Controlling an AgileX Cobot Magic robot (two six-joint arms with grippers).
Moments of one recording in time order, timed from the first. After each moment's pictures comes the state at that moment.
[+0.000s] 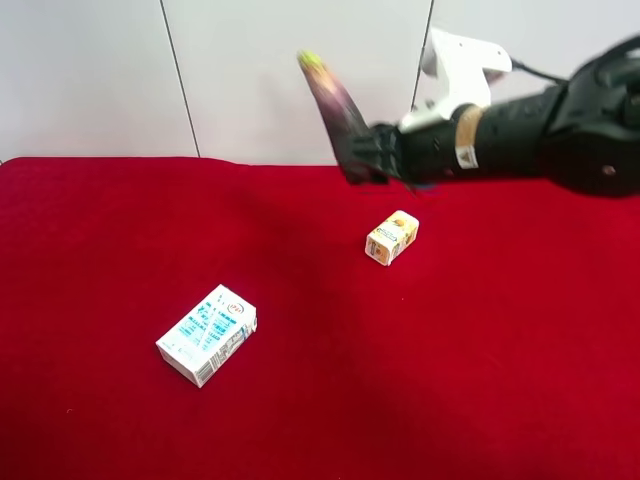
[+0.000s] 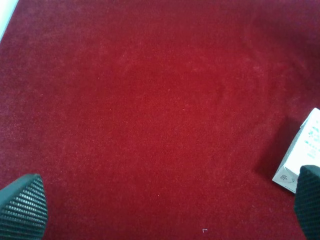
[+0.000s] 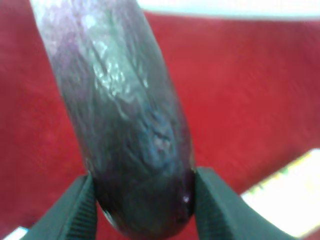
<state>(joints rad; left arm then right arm) 0.03 -0.01 -0.51 -0.02 1.05 -0.01 0.56 1.50 -0.84 -0.57 -0.10 0.84</state>
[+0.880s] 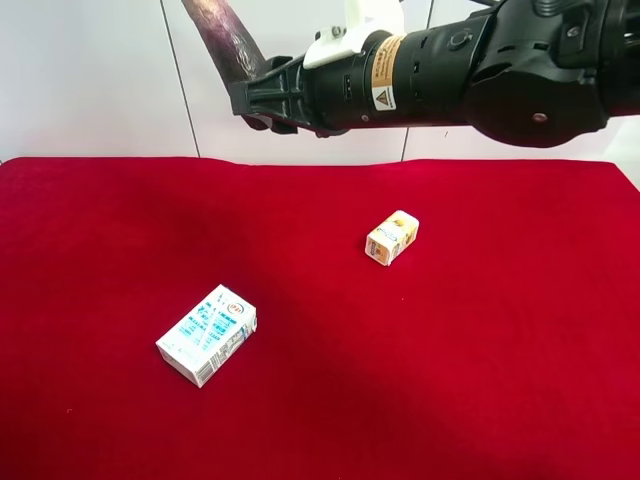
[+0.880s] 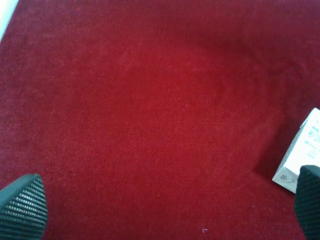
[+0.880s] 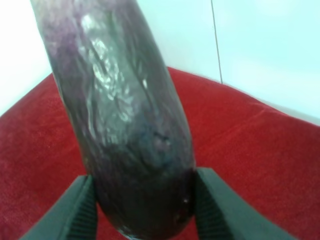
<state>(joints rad) 0.03 -0.01 -0.51 -0.02 1.05 -0.01 0.72 1.56 -1.02 -0.60 -0.14 0.77</state>
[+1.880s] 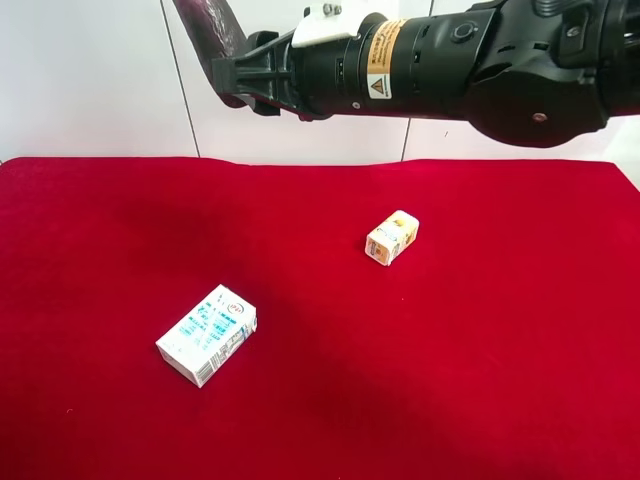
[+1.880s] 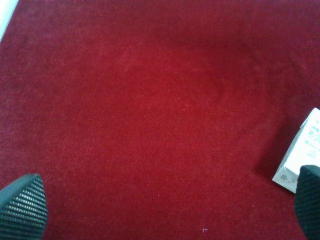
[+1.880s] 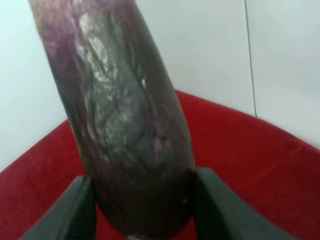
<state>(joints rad) 0.03 -0.01 -0.51 -0.02 1.05 -0.01 0.72 1.56 -1.02 -0.60 -0.28 0.76</state>
